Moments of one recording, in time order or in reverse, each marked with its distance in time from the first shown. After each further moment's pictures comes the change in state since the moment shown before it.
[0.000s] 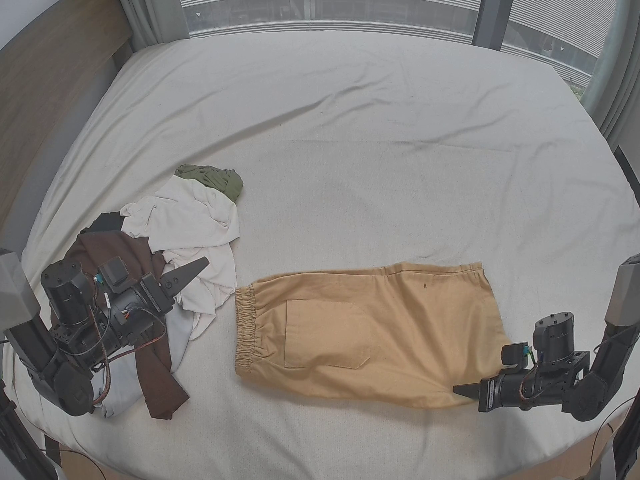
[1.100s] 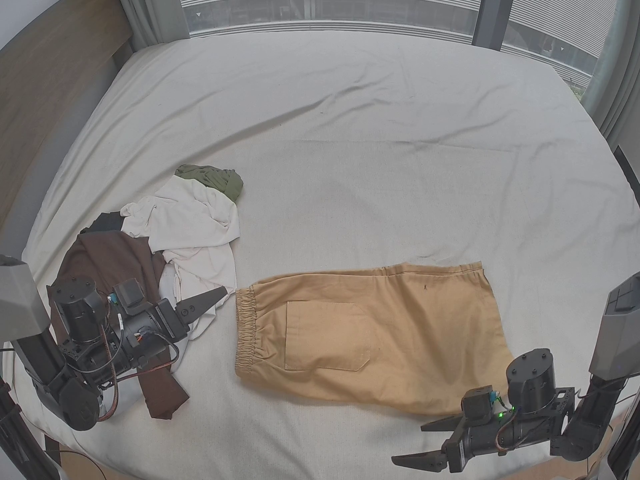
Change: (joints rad) left arm -0.066 0.026 0.070 0.000 -0.010 0.013; right arm 0.381 -0.011 0.106 -0.234 0.067 -0.008
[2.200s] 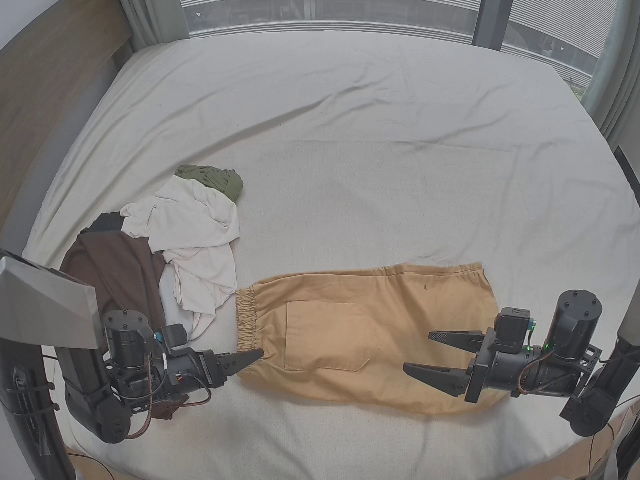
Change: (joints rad) left arm -0.087 0.257 0.010 -0.001 -0.027 0.134; right arm -0.162 -0.111 -0.121 -0.180 0.050 0.014
